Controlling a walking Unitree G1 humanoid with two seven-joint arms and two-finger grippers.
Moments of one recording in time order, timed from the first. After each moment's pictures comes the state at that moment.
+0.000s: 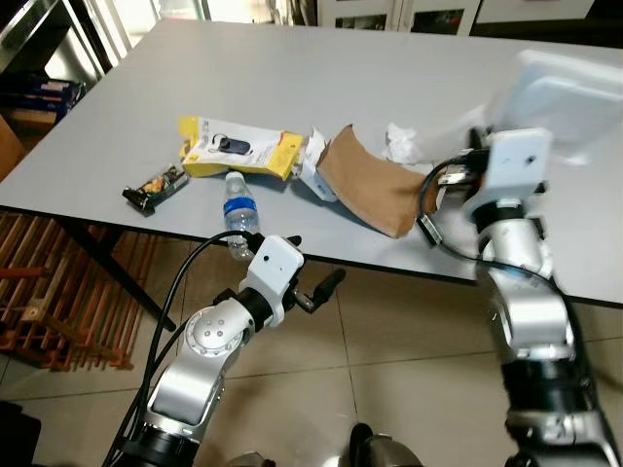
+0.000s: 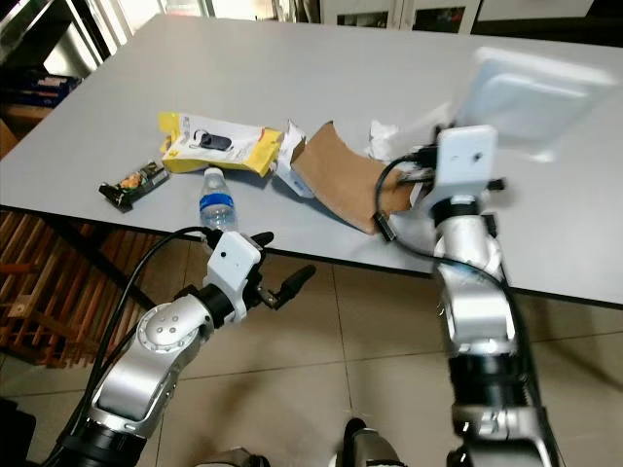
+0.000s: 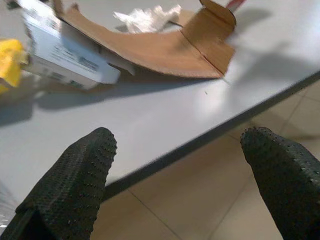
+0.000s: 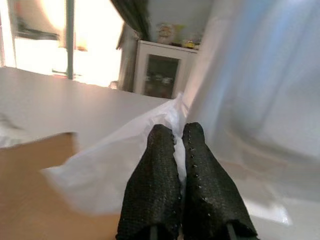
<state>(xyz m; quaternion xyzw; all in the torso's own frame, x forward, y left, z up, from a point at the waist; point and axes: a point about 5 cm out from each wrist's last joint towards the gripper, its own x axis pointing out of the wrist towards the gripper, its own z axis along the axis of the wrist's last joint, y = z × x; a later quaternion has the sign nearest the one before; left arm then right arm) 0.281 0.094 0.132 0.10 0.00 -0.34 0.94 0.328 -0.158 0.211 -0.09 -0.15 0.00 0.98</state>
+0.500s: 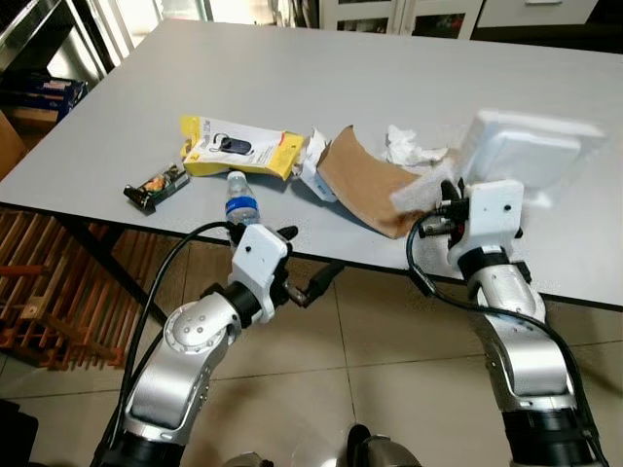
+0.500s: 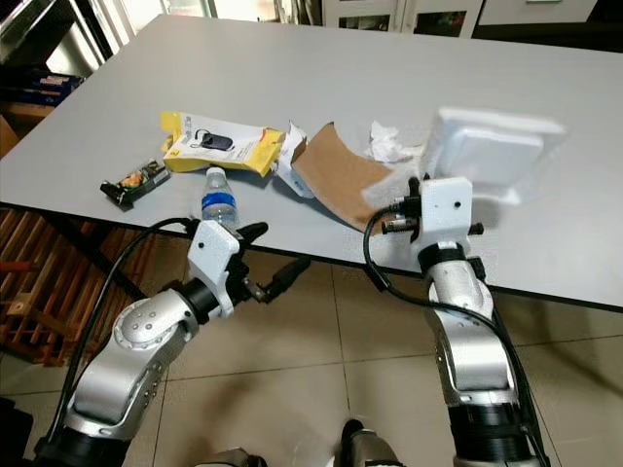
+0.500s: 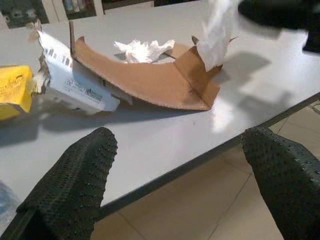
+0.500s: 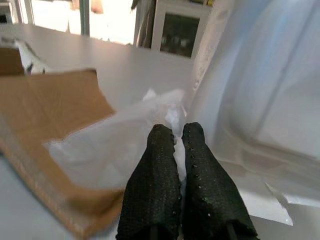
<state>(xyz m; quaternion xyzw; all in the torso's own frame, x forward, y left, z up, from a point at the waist) 0.271 0.102 0.150 0.06 -0.01 -0.36 0.93 0.303 -0.166 0.169 -0.08 -0.06 0.03 0.99</state>
